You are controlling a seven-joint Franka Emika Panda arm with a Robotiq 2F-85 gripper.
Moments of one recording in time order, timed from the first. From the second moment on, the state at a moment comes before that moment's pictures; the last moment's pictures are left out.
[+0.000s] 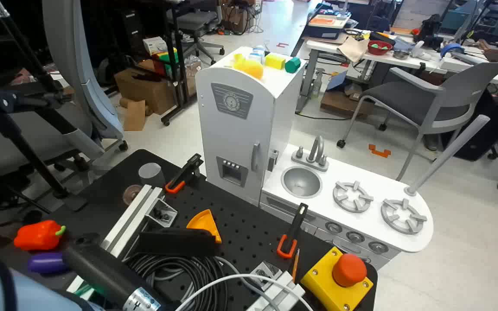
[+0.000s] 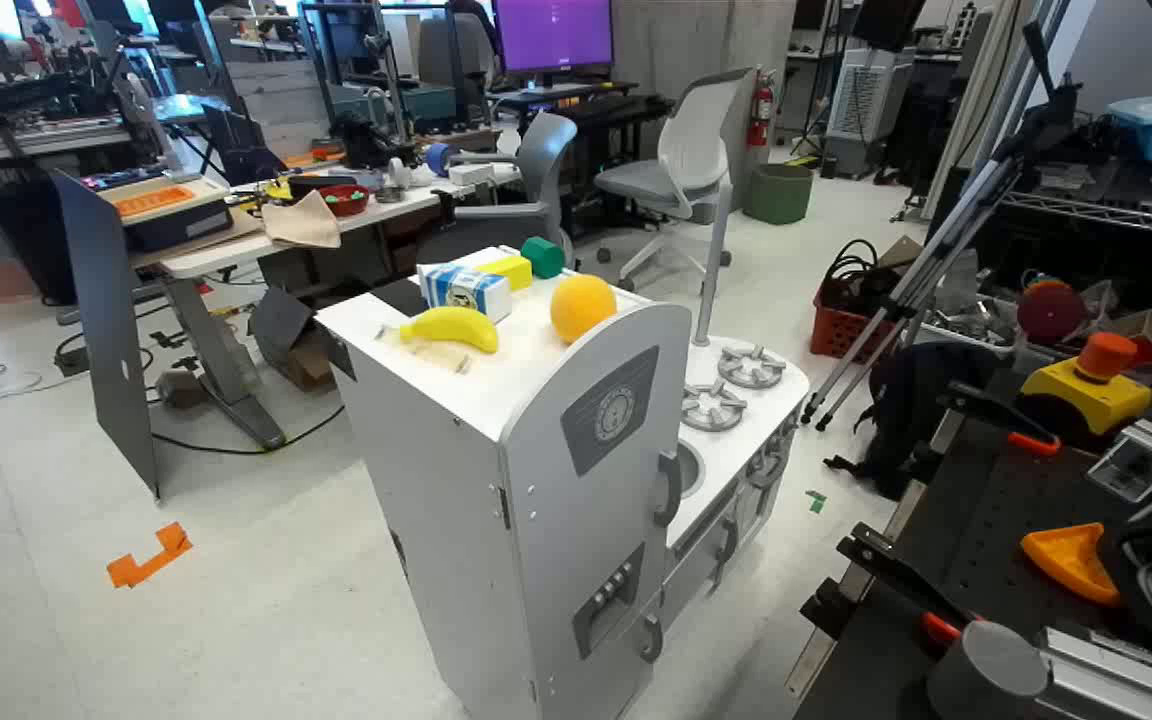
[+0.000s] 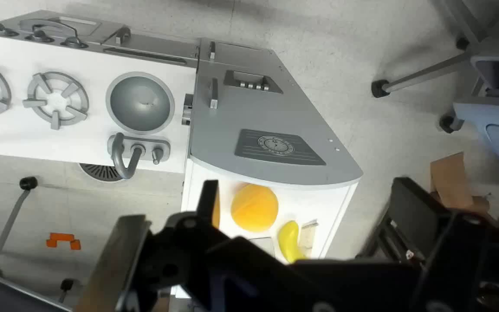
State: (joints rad) arm 0.18 -0.42 0.02 -2.47 0.13 2.23 -0.17
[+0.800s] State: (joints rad) arm 0.18 -0.42 0.02 -2.47 0.13 2.23 -0.17
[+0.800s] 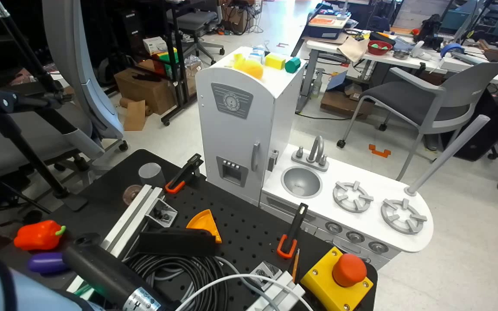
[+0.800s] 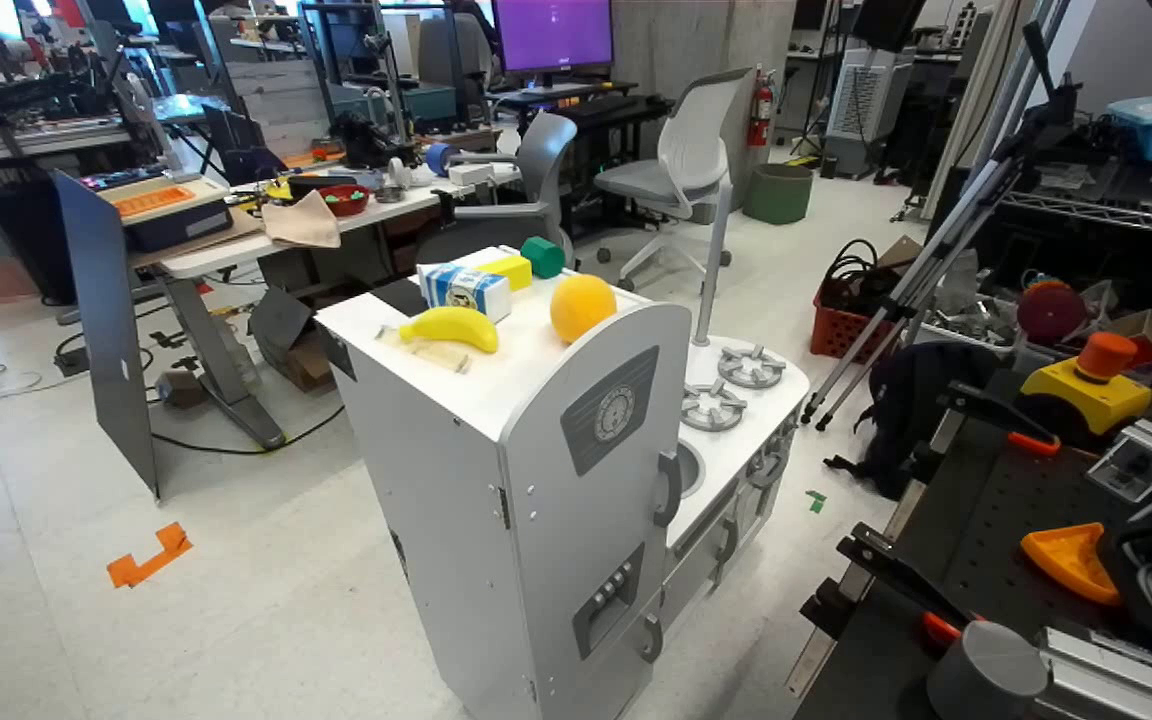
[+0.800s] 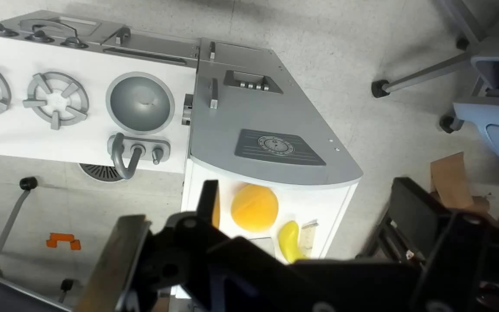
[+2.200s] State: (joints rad) arm 0.16 0.45 0.07 -1.70 0.13 2.05 0.00
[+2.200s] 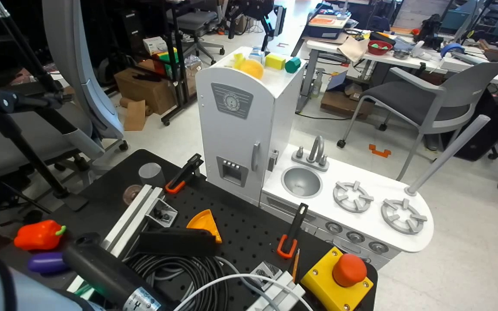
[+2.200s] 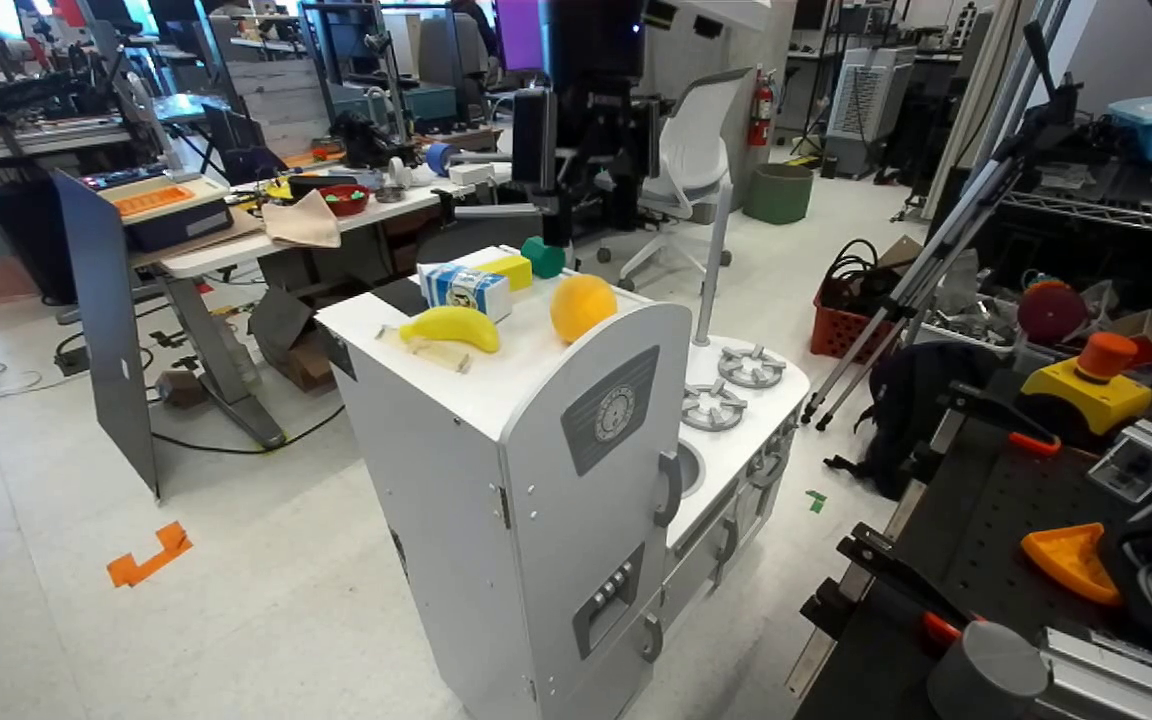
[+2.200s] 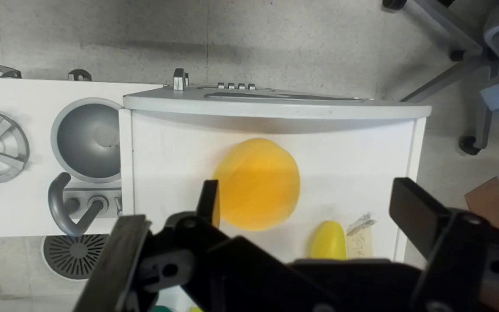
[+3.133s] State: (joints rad) arm 0.14 0.66 0.07 -1.50 0.13 1.90 0.09
